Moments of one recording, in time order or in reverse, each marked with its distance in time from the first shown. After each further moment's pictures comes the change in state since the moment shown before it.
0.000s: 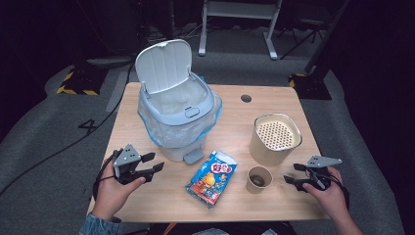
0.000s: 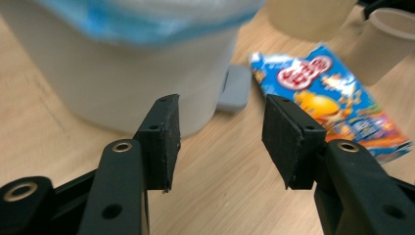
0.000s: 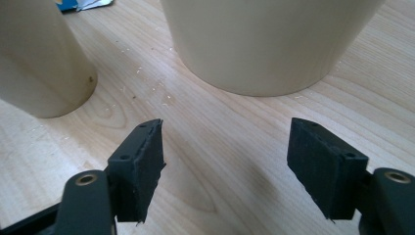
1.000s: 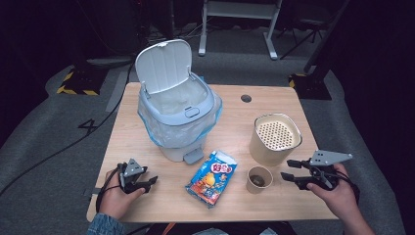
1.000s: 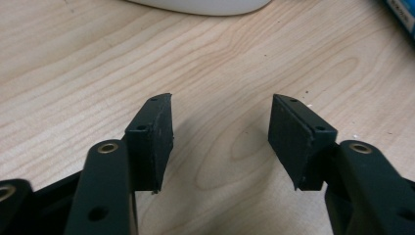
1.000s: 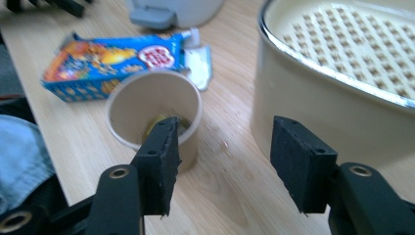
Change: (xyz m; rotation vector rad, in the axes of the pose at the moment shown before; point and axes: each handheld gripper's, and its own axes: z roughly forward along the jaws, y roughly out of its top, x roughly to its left) left arm 0.015 -0.057 0.033 0.173 0.122 0.012; right arm 0.045 0.064 -0.047 -0.113 0.137 -0.105
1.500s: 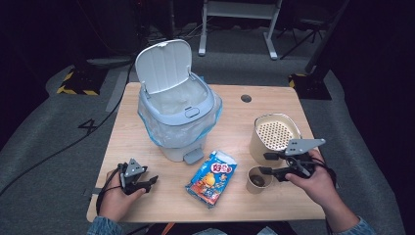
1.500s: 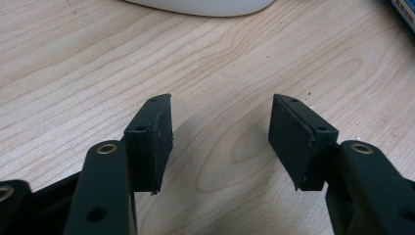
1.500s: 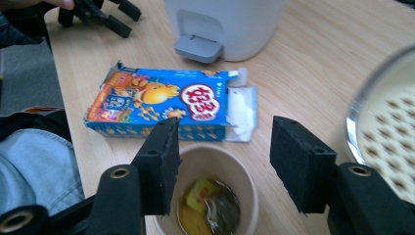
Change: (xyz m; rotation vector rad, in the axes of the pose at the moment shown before) left arm 0.000 0.000 0.000 0.000 0.004 0.000; right arm 0.021 0.058 0.046 0.036 0.135 -0.089
